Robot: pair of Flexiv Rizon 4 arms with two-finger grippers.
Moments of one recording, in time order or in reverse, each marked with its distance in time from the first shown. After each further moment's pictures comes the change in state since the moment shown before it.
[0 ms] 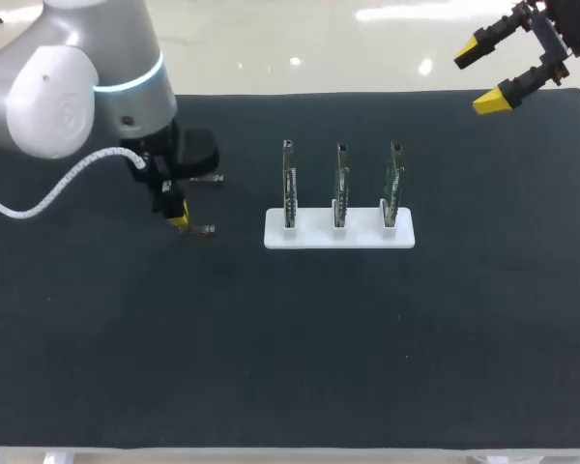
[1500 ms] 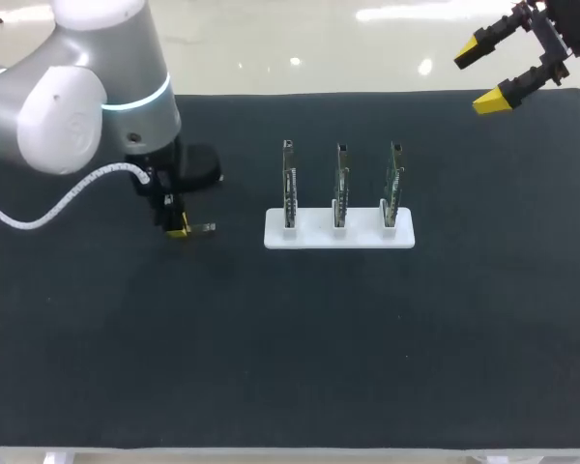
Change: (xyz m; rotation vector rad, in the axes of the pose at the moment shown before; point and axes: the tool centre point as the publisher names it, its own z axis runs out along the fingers) left arm 0.007 -0.002 0.023 0.003 0.029 -0.006; right arm 0.000 0.000 0.000 0.000 0.000 0.000
